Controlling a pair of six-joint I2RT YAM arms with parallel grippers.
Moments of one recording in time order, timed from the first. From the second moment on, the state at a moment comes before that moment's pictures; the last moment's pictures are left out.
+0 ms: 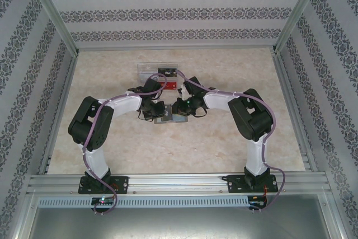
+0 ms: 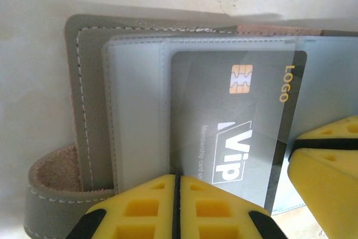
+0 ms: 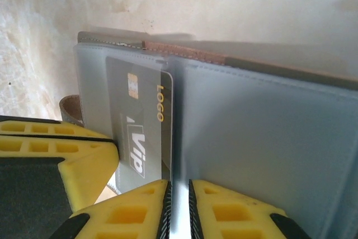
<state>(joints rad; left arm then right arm) -0.46 1.84 1.11 -0.51 0.23 -0.67 0.55 2.01 1.20 -0.25 -0.56 0.63</state>
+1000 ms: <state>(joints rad) -0.46 1.84 1.12 -0.52 0.23 -0.67 0.57 2.05 1.25 -0.27 -0.58 0.65</state>
